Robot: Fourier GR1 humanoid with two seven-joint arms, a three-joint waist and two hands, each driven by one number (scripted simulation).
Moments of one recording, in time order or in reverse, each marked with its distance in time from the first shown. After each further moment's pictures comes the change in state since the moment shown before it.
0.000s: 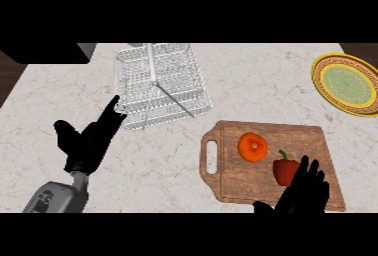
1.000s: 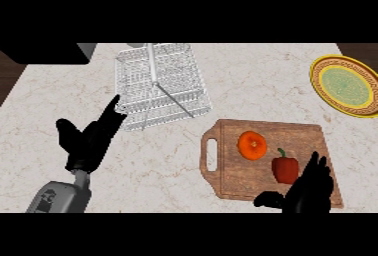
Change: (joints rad) left arm 0.003 -0.059 0.065 0.009 -0.067 -0.058 0.022; right arm -0.076 0.004 -0.195 0.173 -0.198 -0.167 -0.114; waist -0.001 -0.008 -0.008
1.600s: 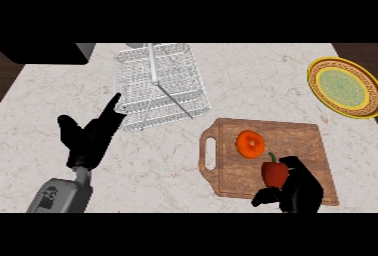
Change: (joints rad) left arm -0.017 -0.025 0.032 0.018 -0.026 -0.023 0.015; right arm -0.072 -0.035 -0.009 0.119 -0.100 -0.052 -0.118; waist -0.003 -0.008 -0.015
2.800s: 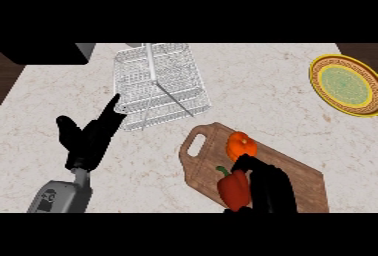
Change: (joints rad) left arm 0.015 -0.016 0.017 -0.028 -0.023 -0.013 0.027; right arm -0.003 -0.009 0.304 -0.437 -0.153 0.538 -0.175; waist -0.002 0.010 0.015
